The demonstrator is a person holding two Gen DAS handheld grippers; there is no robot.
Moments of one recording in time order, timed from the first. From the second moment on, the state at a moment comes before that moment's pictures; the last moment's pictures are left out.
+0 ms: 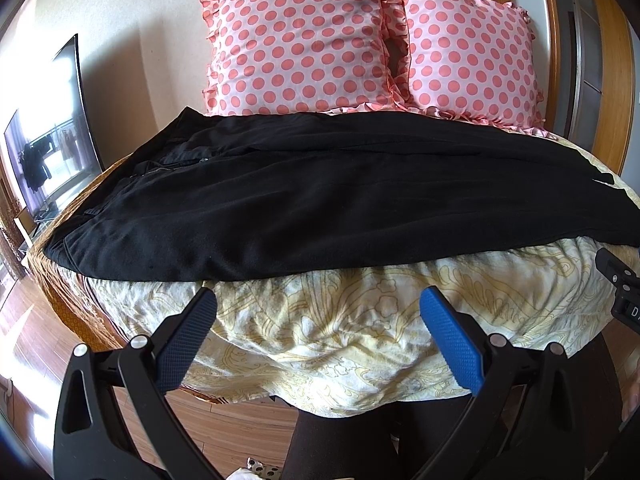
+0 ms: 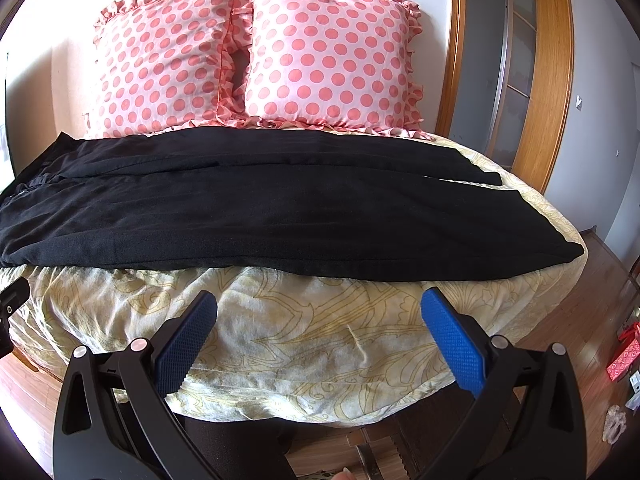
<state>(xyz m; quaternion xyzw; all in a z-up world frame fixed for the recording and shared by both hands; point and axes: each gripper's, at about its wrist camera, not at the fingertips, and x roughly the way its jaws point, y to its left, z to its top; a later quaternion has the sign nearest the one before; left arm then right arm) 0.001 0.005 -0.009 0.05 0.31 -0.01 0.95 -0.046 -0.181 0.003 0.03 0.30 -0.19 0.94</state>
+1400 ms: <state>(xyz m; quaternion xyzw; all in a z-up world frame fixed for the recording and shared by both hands) 0.144 0.032 0.057 0.04 0.28 -0.01 0.96 0.307 -0.533 0.032 0.24 0.45 -0.43 0.75</state>
